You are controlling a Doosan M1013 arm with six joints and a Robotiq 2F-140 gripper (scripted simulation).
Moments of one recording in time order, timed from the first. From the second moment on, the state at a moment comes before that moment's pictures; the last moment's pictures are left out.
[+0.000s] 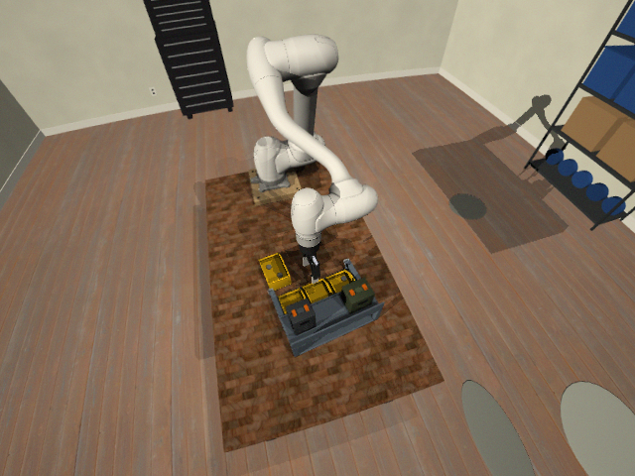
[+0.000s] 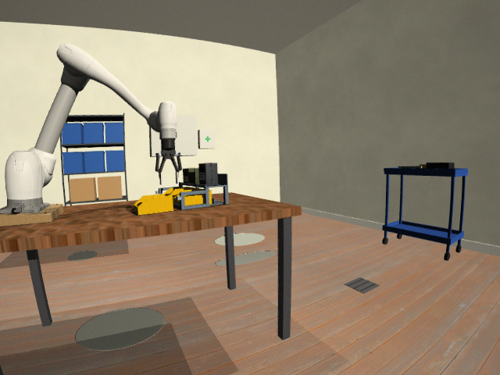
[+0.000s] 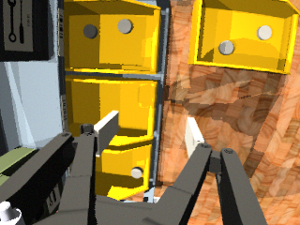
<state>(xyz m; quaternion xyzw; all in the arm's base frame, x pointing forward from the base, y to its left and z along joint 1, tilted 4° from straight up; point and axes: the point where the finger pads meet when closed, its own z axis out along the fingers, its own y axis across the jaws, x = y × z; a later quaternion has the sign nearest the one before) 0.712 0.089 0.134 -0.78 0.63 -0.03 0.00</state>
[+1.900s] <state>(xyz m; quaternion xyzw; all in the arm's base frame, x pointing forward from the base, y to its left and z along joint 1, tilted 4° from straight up) 0.713 0.089 0.138 -0.78 0.63 -0.03 0.00</state>
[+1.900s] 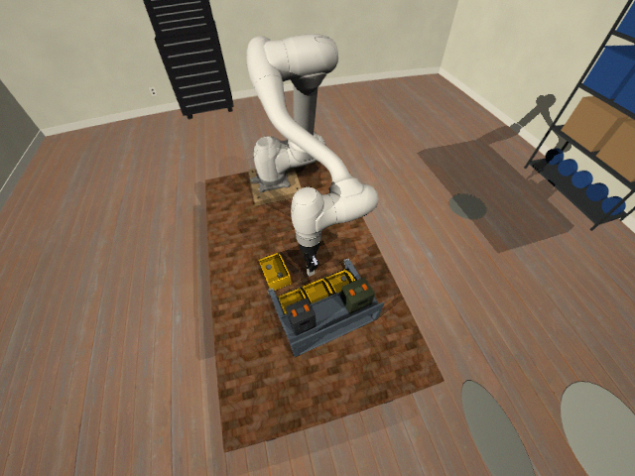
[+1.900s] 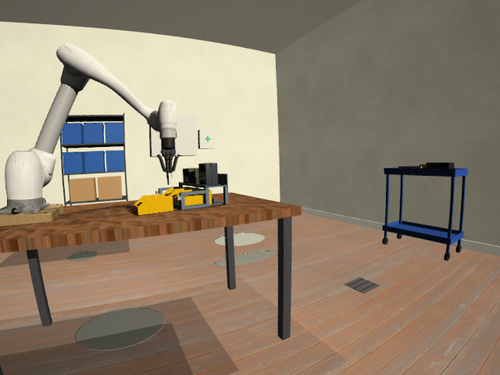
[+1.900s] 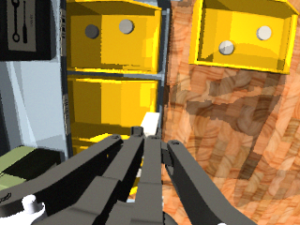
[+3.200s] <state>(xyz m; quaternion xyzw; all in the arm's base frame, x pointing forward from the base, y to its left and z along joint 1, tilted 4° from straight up) 0.716 0.091 0.140 -0.78 0.63 -0.04 0.00</state>
